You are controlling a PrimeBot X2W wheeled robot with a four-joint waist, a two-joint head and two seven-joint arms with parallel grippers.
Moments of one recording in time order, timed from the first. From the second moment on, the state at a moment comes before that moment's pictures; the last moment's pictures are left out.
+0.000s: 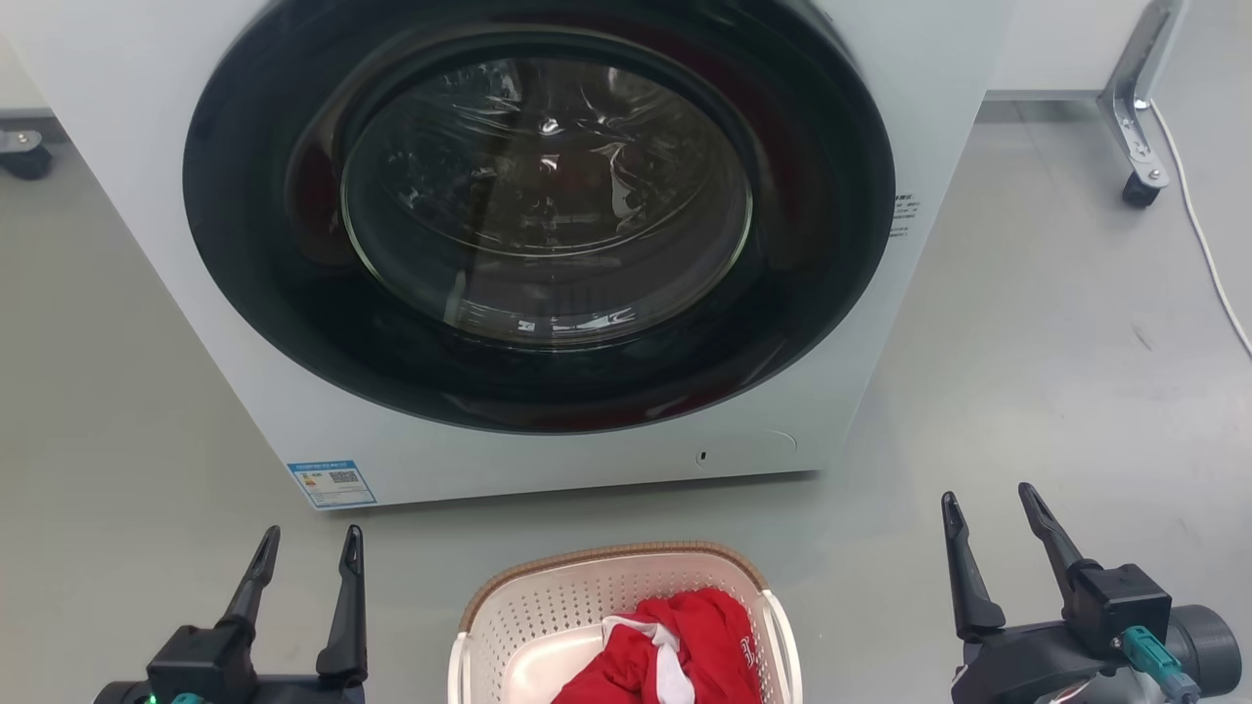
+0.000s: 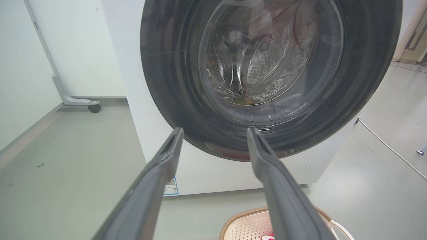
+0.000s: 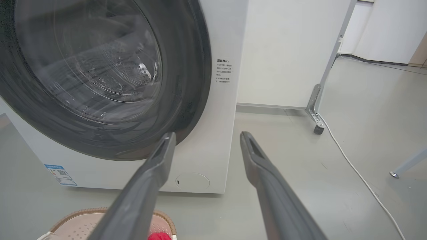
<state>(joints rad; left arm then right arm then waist) 0.01 0.27 -0.24 0.09 -0.42 0.12 -0.19 -0.07 -0.18 0.23 0.17 0.20 -0.10 -0.18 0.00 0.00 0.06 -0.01</state>
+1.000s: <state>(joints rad) -0.22 0.23 -0.31 0.22 -0.41 0.09 -0.05 -0.29 -0.14 0.28 0.29 0.22 -0.05 -0.09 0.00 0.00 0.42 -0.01</state>
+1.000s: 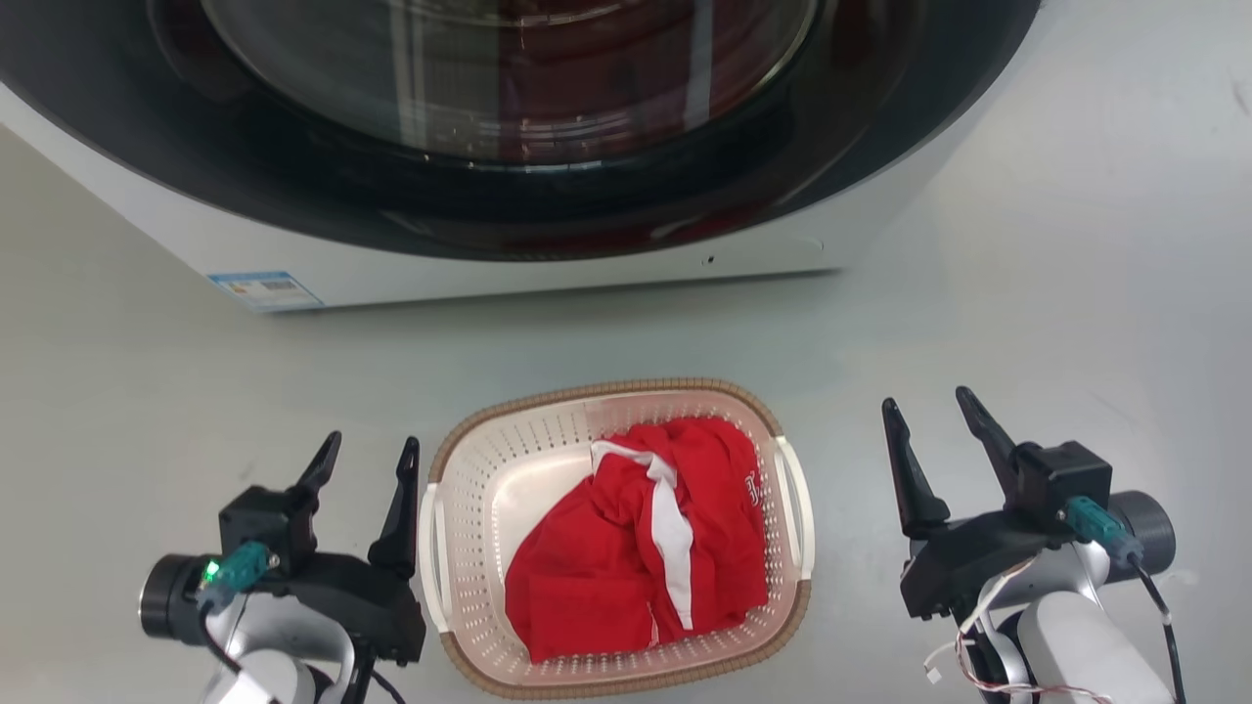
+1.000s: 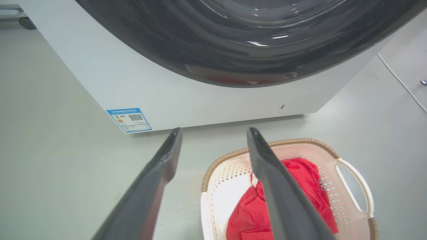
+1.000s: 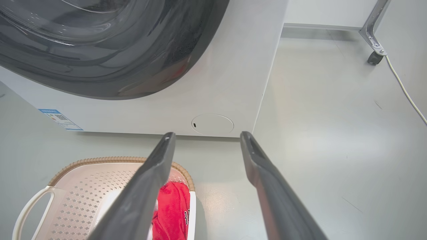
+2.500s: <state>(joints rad) -0.64 0.18 -0.31 0.77 -0.49 -0.09 0.00 -0.67 -0.08 0.41 0.68 0.21 0.04 -0.11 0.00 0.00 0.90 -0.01</state>
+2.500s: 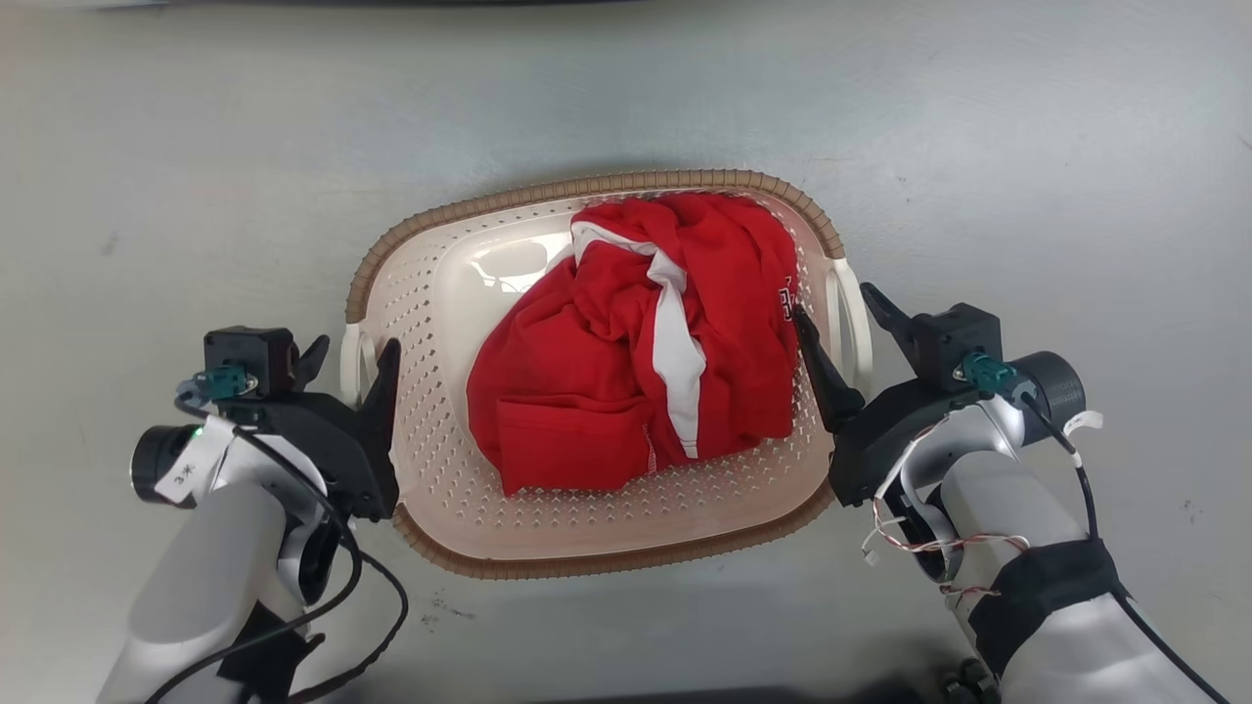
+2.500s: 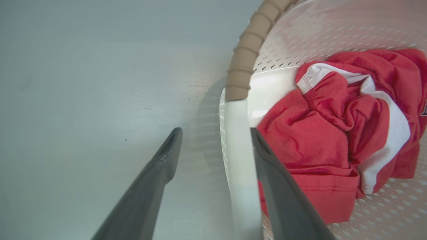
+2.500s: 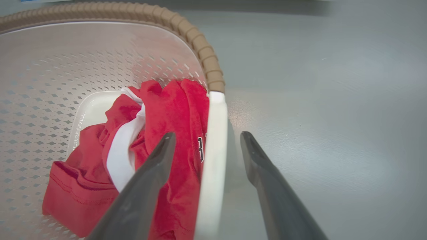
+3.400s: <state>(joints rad) -0.76 0.11 -0.35 0.98 -0.55 -0.12 -0.04 -0.77 -0.06 0.41 0.90 0.31 0.09 -0.09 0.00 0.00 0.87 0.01</state>
